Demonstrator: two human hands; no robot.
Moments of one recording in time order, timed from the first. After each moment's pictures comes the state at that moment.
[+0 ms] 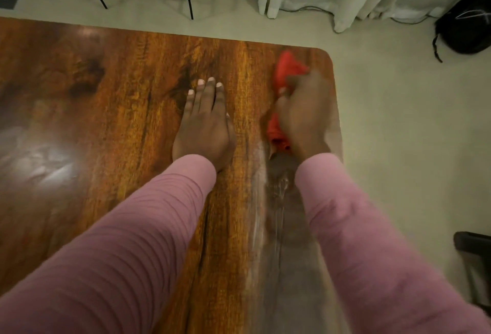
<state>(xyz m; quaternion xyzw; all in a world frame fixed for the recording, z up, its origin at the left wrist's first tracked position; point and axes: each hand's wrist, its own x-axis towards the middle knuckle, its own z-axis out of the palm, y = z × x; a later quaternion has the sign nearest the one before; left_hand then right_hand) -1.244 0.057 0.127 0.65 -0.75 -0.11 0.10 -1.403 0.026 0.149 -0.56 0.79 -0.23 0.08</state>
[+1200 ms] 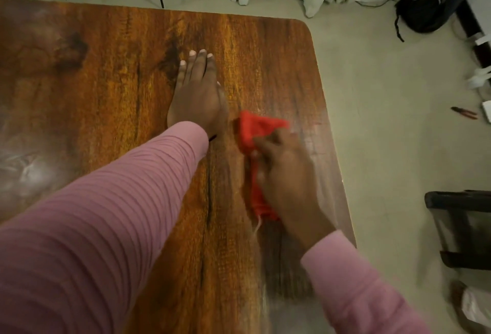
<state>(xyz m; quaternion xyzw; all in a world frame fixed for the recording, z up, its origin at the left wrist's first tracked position) -1.238 0.059 0.124 0.61 -0.77 -0.12 0.16 -1.365 0.197 0.149 -0.65 0.73 -0.19 0.09</state>
